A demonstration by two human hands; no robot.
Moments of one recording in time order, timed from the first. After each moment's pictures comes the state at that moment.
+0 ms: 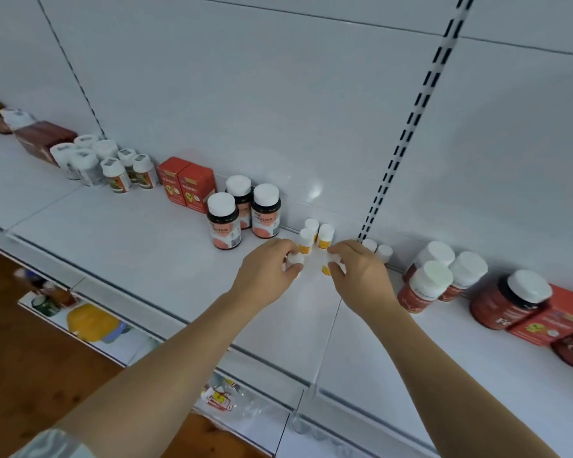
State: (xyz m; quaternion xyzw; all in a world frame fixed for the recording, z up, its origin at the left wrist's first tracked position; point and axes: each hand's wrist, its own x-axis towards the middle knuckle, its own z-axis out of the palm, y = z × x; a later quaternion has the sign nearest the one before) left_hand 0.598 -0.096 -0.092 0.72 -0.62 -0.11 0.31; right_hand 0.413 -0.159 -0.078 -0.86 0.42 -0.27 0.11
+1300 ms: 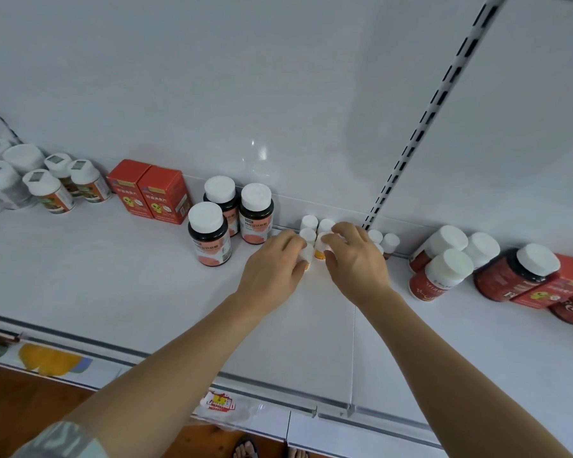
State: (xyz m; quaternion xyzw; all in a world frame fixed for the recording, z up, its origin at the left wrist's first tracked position) left_hand 0.631 -0.141 -0.119 0.59 -0.75 -0.03 0.31; right_hand 0.458 -0.182 -0.095 -0.84 0.49 -0.22 -0.02
